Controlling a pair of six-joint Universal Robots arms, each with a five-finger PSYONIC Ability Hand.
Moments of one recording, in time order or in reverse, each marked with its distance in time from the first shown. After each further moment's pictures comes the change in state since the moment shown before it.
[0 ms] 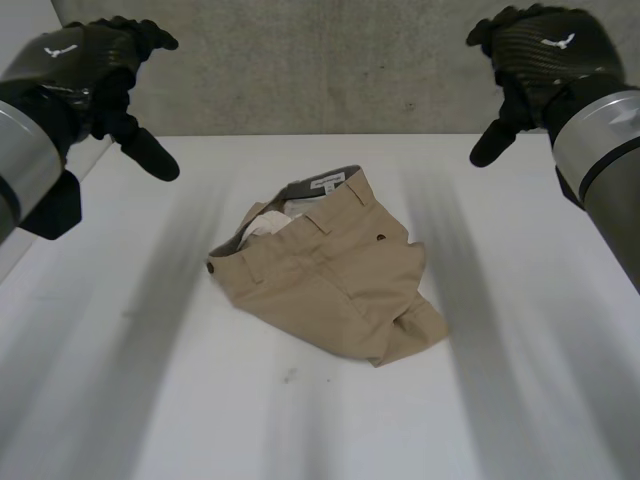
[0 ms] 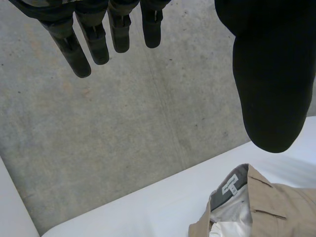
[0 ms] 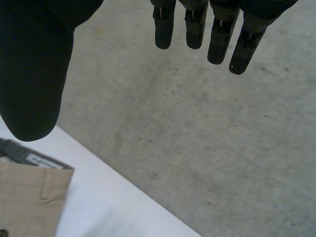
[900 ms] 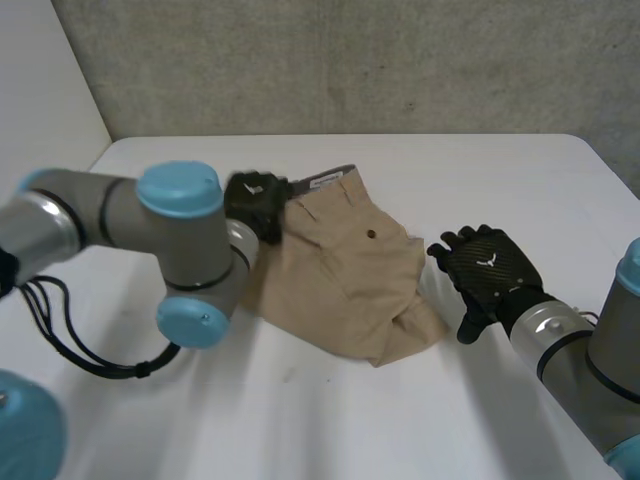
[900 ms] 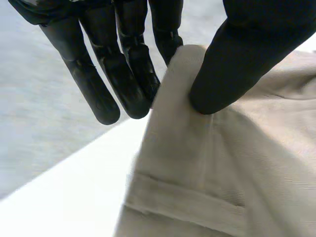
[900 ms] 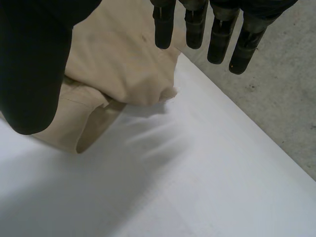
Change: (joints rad) left arm -0.159 -0.801 0.267 0.383 -0.059 0.192; right arm -0.121 0.110 0.612 -0.346 -0.259 -0.244; left_hand 0.946 0.986 0.968 0.993 0.914; right_hand 0.000 0.000 0.000 0.000 0.000
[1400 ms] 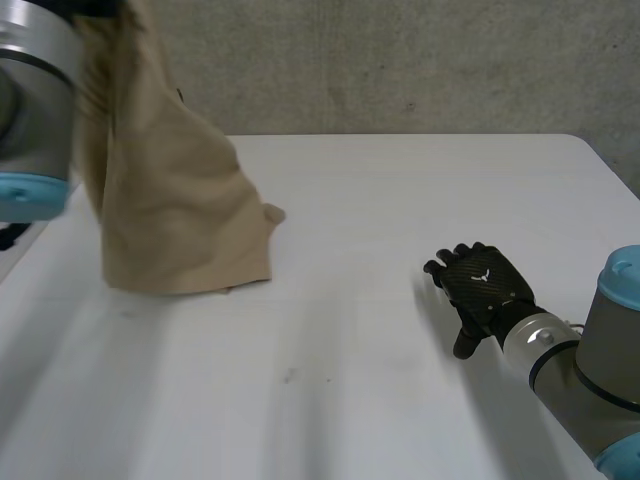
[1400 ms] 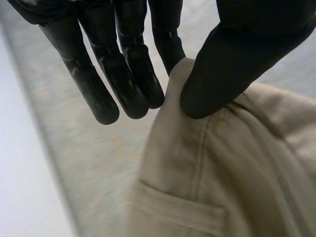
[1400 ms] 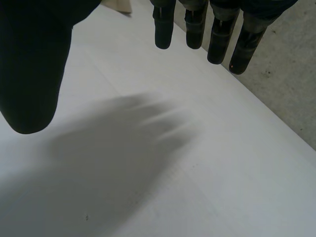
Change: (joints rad) left arm 0.248 0.549 -0.096 0.206 0.011 -0.004; right arm 0.007 0.056 0.005 -0.003 0.005 0.001; left_hand 0.000 0.004 0.007 0.004 0.000; right_hand 0.000 0.000 0.000 0.000 0.000
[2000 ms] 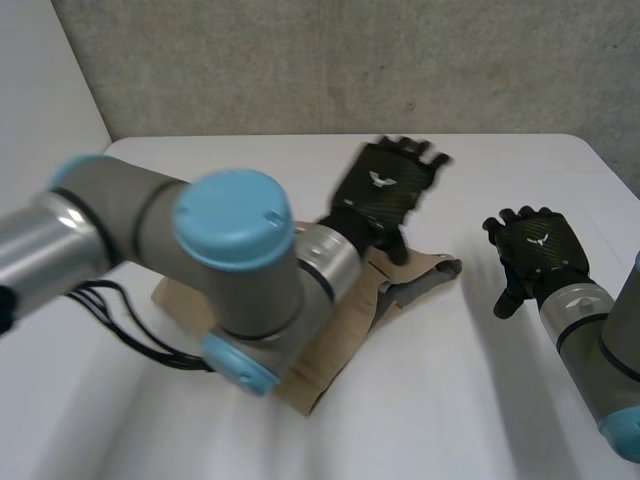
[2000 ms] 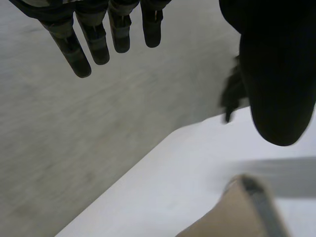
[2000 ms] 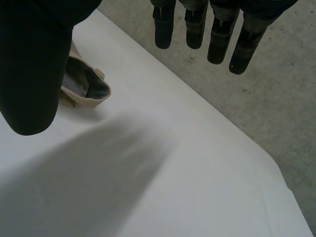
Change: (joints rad) left arm -0.485 -0.388 0.033 -0.105 0.198 -0.005; right arm -0.070 -0.045 -0.018 -0.073 0.168 0.075; left_hand -0.953 -0.990 -0.976 -0.998 -0.916; right_hand 0.000 0.000 0.000 0.000 0.000
